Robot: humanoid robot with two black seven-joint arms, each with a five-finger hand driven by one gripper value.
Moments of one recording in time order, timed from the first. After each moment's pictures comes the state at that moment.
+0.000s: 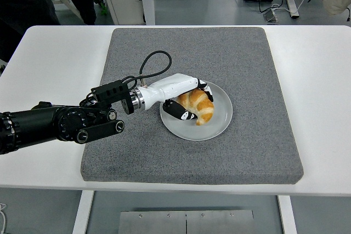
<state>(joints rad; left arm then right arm) -1.15 0.18 0.25 -0.92 0.99 0.35 -0.48 -0.04 0.00 0.00 0.09 -0.11 0.02 0.41</state>
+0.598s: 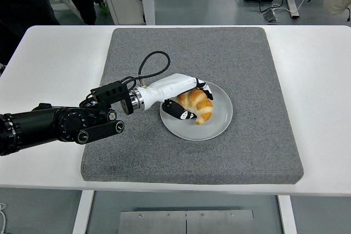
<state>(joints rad) -1.13 0.17 0.24 -0.91 0.99 0.35 -0.49 -0.04 0.00 0.00 0.09 -0.11 0.02 0.41</state>
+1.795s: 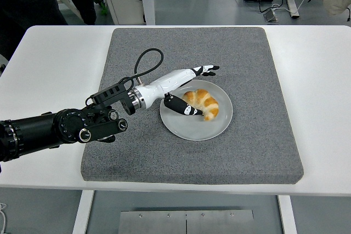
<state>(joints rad) -1.09 0.16 0.15 -0.92 0.82 0.34 -0.51 -0.04 0.00 0.00 0.09 -0.11 0.03 0.41</state>
